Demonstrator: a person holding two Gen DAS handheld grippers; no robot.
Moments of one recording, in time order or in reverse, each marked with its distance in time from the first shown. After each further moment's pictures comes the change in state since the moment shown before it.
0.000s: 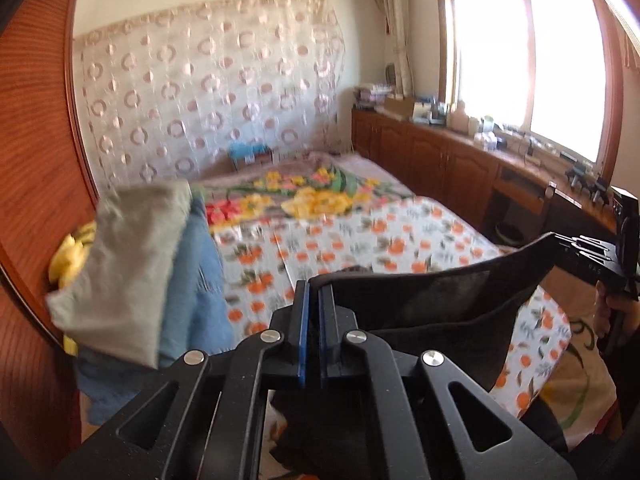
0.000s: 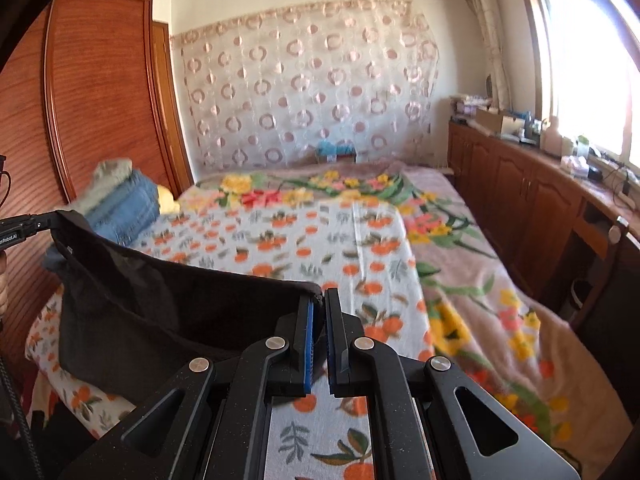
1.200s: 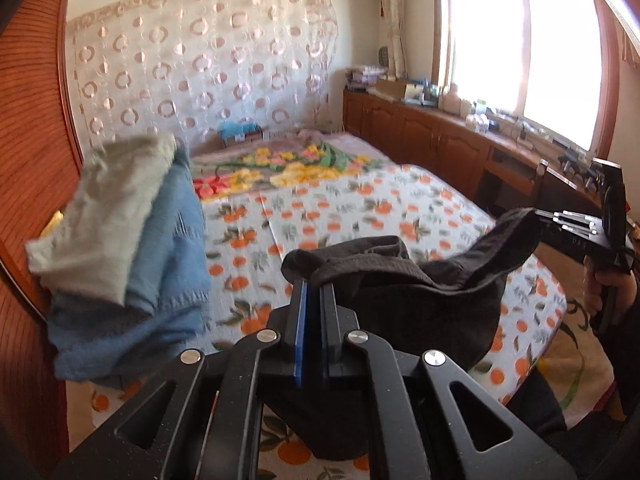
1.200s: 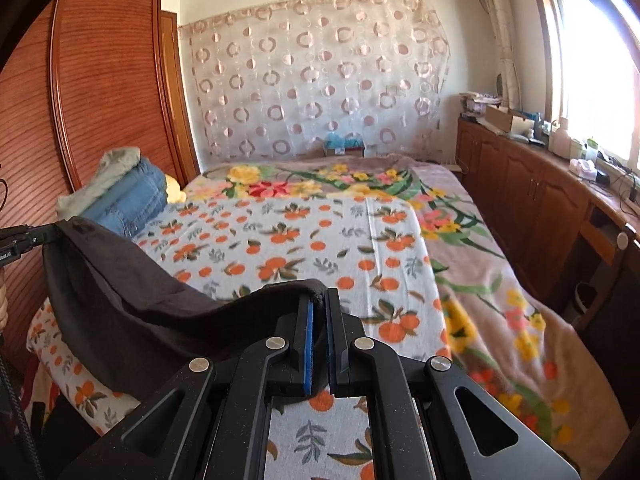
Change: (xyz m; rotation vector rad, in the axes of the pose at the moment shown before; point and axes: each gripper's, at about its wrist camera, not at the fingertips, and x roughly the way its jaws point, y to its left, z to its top) left arm 0.024 -0.010 -0.060 -0.012 0.120 -0.038; right arm 0.036 0.014 -0.030 -0.032 0.113 0.015
